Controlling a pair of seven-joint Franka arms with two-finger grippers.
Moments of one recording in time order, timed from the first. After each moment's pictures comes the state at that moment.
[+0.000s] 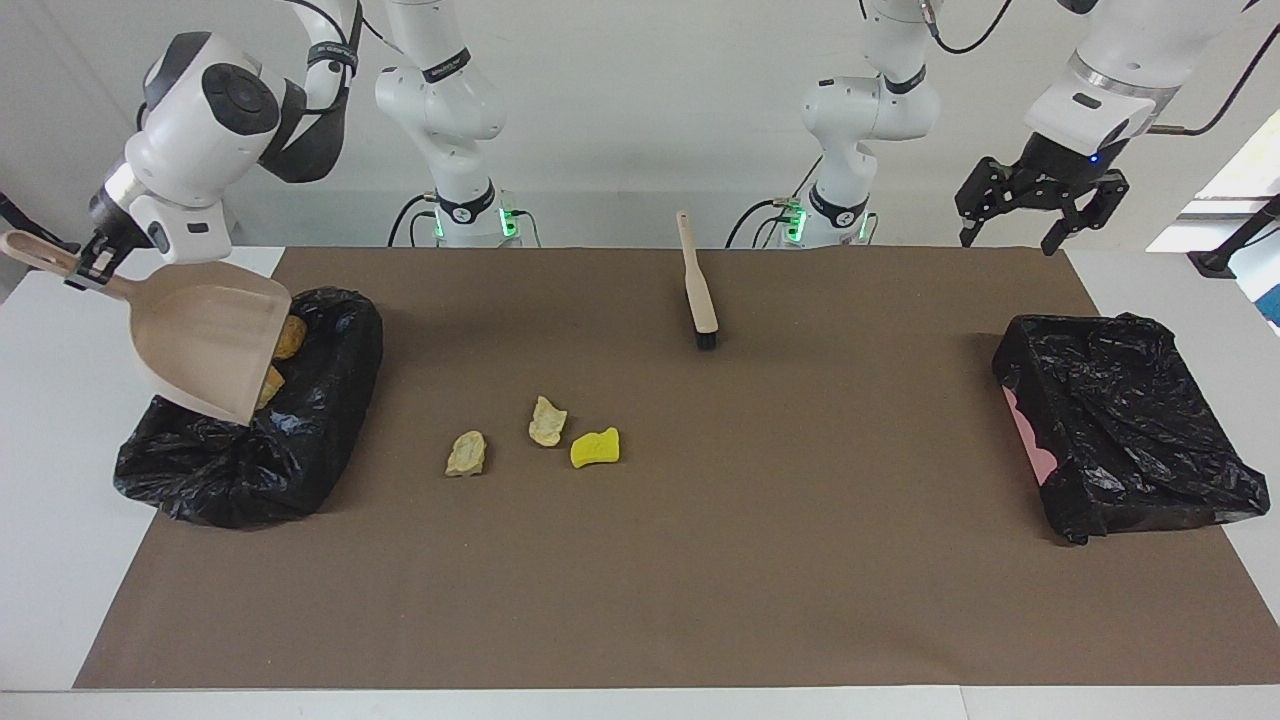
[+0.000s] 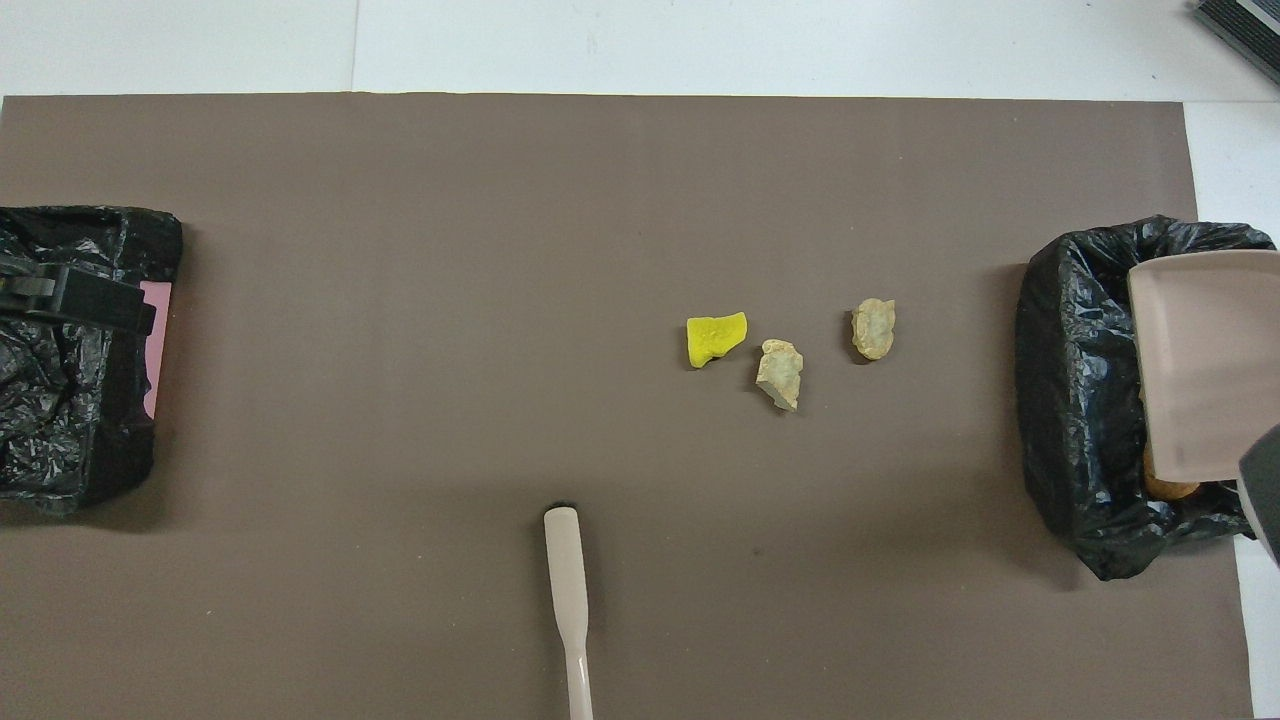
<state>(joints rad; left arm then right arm) -0.14 0.03 0.03 -1.39 -0.02 1.45 0.09 -0.31 -0.09 0.13 -1.94 -0.87 1.97 -1.47</state>
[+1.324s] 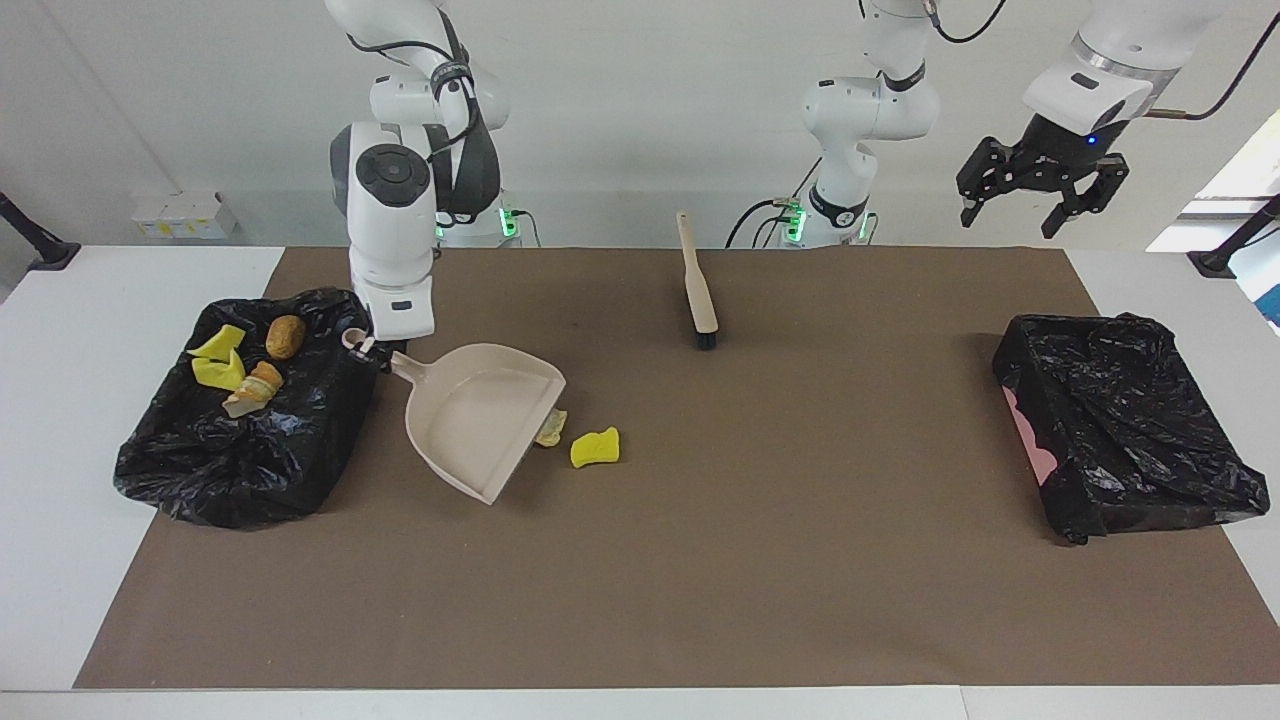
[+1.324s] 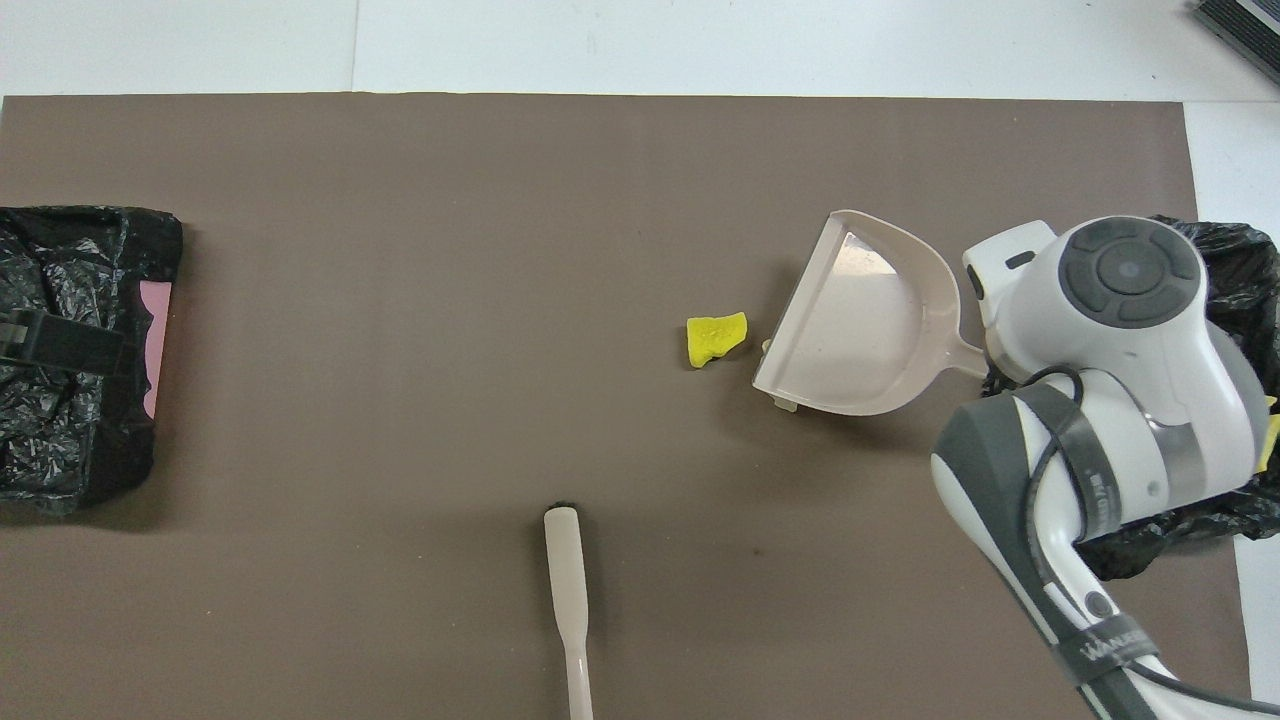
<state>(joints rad) -0.12 -0.03 0.02 -1.44 -0.02 1.42 0.13 0.17 0.09 0.13 -1.96 -0.22 1.88 -0.42</state>
